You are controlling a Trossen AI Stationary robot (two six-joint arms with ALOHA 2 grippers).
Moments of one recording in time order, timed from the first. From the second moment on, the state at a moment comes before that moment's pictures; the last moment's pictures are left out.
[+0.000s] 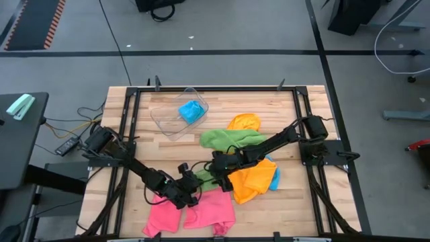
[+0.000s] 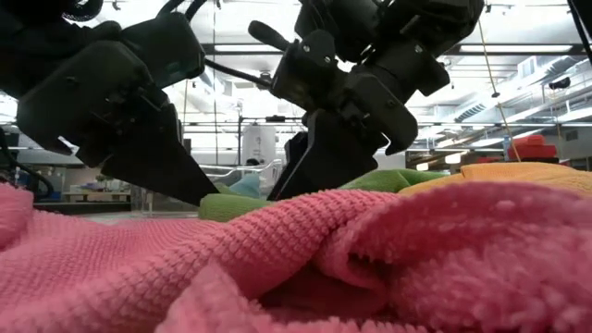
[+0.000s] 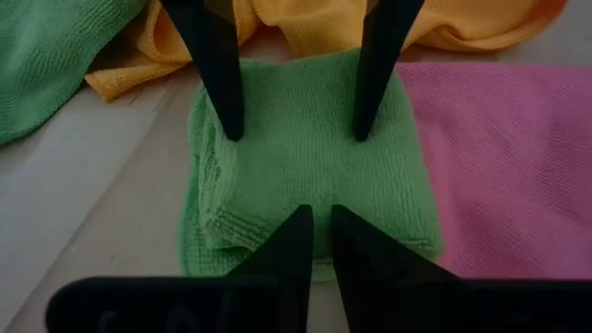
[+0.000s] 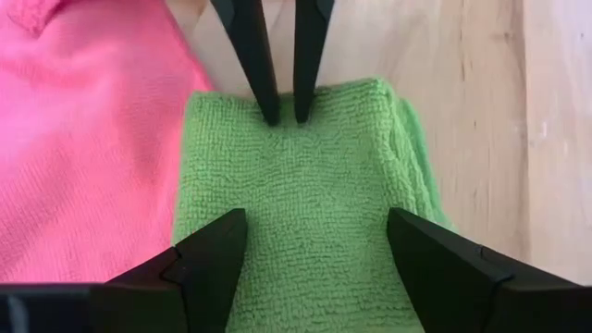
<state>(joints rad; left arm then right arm) -0.61 1.83 0.83 0.13 -0.69 -0.67 0.20 2.00 1.13 0.06 -0.05 -0.01</state>
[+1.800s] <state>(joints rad) -0.57 1.64 0.83 0.02 -0.60 -0.68 0.26 1.91 1.10 0.06 -0.02 0.03</state>
